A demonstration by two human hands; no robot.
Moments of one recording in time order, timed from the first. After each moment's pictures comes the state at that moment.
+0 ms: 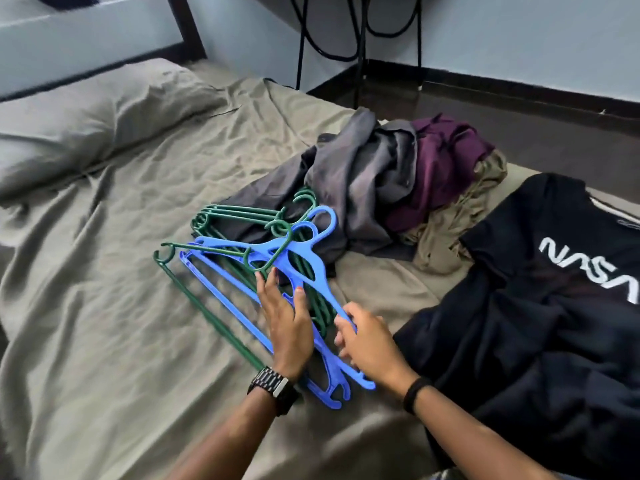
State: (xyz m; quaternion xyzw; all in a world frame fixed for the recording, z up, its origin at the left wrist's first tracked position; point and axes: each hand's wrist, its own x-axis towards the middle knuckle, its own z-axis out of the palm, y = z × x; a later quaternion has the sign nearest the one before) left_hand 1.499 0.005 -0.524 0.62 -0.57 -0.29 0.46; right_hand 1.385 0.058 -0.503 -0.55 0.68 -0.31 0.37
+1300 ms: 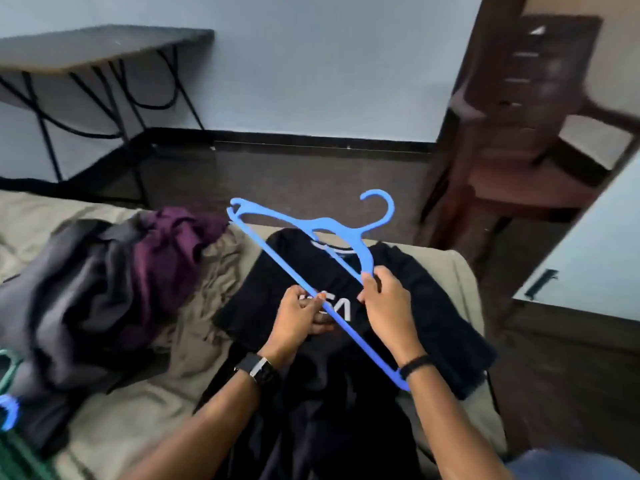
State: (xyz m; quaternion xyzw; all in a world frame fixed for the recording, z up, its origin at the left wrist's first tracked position) left_hand 1.148 0.049 -0.445 0.30 -0.59 -0.73 0.18; right_hand 1.057 0.163 -0.407 -0.23 0.82 -0.51 0.10
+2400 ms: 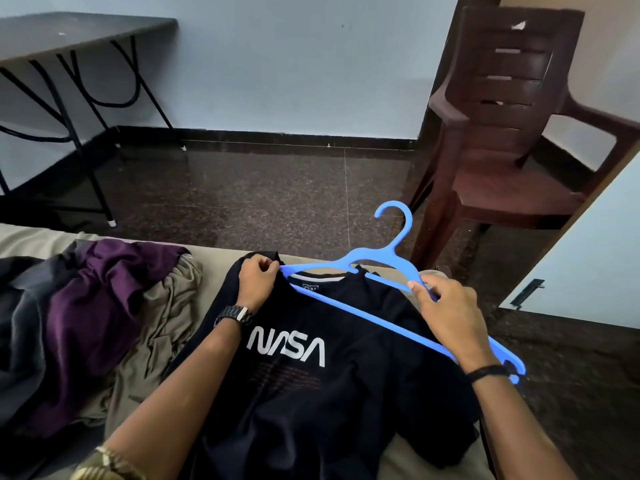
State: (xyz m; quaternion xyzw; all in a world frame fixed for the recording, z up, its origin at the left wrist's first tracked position) left_hand 1.016 -0.080 -0.471 0.41 -0.76 -0.44 0.25; right_hand 0.924 0.215 -0.400 -0.22 0.91 -0.34 -0.04
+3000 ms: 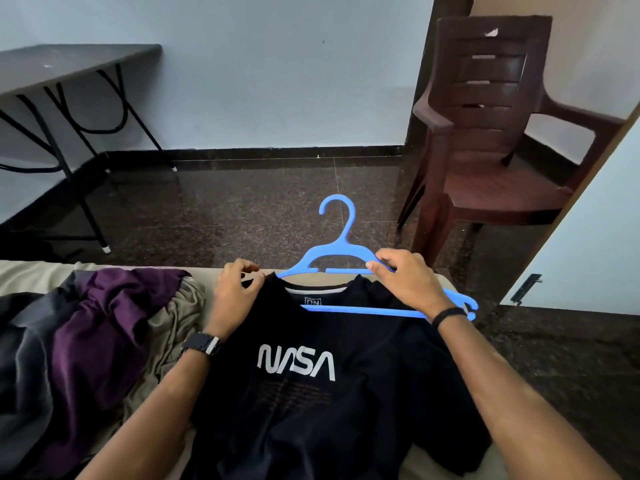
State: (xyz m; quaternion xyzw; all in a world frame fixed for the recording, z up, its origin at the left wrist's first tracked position) left_hand 1.052 -0.109 -0.449 0.30 -0.86 -0.32 0.26; right_hand 0.893 0.150 -0.387 -0.32 0.90 -0.31 0.05
